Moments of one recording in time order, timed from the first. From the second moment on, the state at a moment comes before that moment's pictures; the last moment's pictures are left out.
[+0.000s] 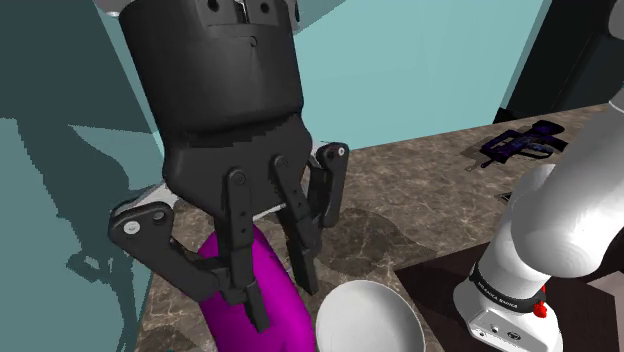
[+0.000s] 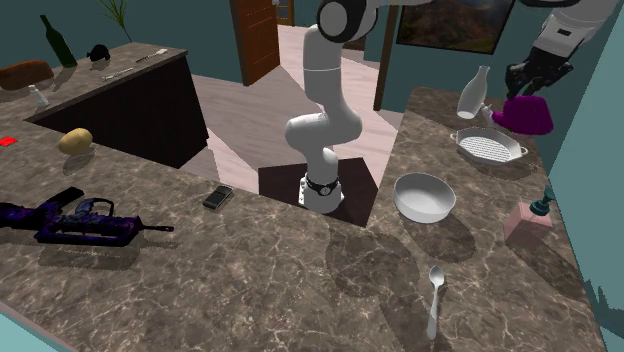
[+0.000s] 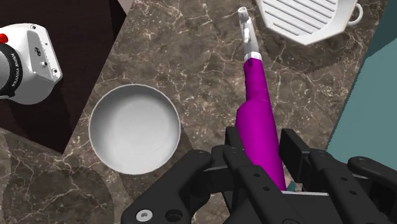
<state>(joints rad) 0.11 -0.19 0.81 -1.63 0.45 1.43 1.12</state>
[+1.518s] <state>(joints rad) 0.28 0.20 1.00 -1.56 0.16 1.71 1.42</state>
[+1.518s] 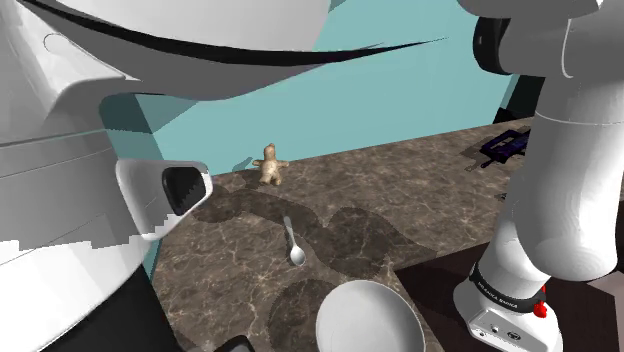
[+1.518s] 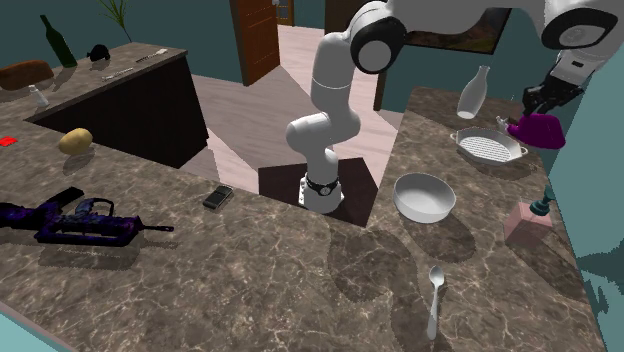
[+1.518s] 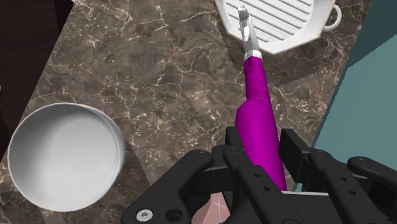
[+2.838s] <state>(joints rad) 0.27 0.22 0.99 -1.81 0.16 1.96 1.36</state>
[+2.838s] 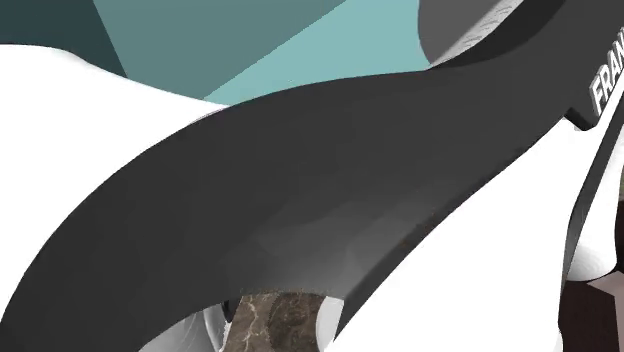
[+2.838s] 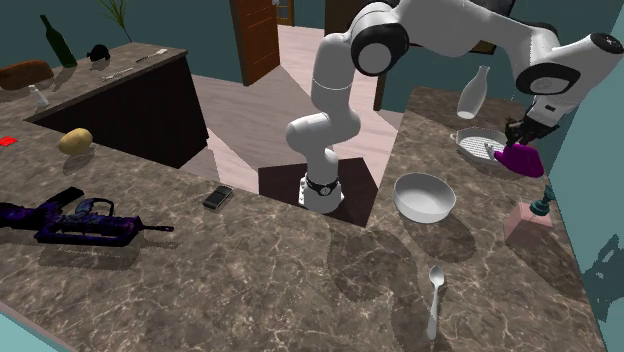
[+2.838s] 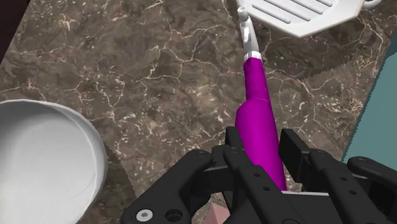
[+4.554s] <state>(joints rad) 0.35 0.37 0.92 -1.99 0.04 2.25 1.37</state>
